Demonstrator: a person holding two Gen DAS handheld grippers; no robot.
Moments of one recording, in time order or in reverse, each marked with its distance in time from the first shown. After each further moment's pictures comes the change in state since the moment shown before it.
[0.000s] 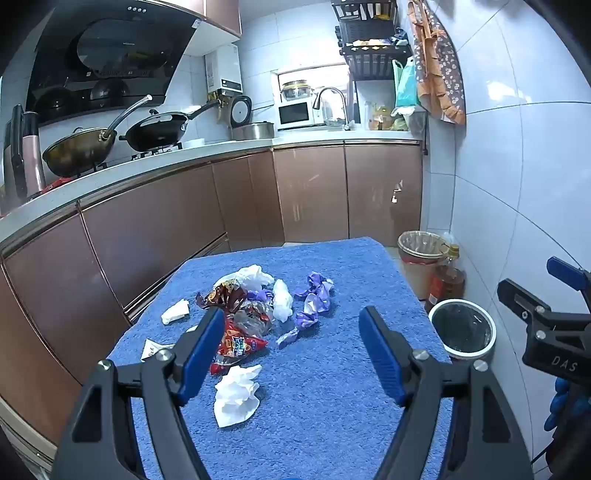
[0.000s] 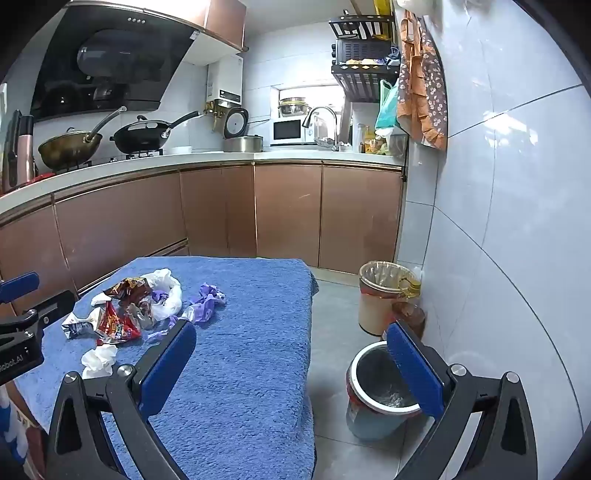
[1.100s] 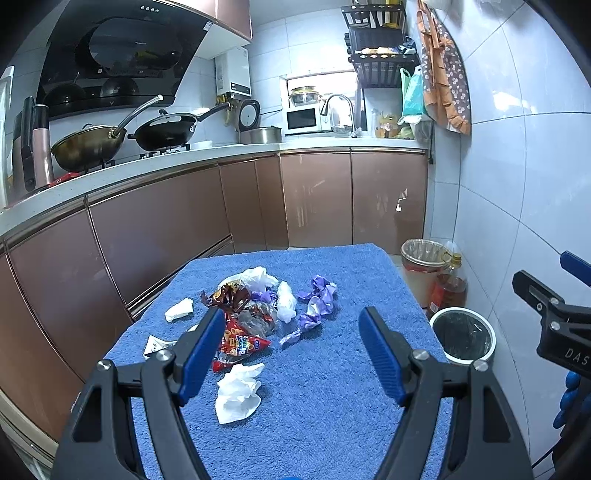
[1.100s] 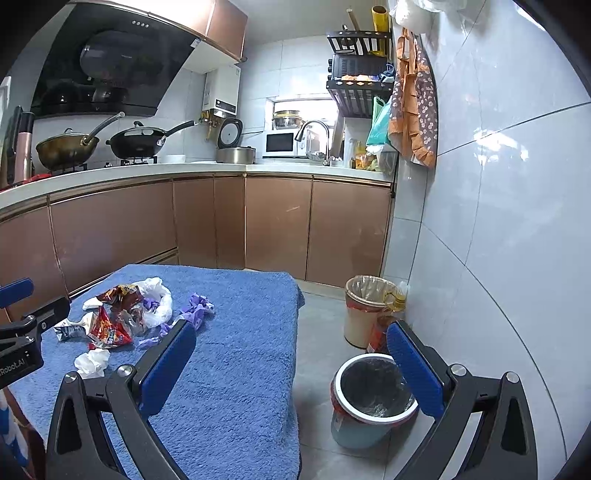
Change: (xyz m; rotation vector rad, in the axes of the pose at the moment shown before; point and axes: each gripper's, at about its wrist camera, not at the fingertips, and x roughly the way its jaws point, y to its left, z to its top) left arm -0.010 0.005 -0.004 -0.038 -0.020 0.017; right arm -0.020 0.002 0.006 -0.031 -0.049 -0.047
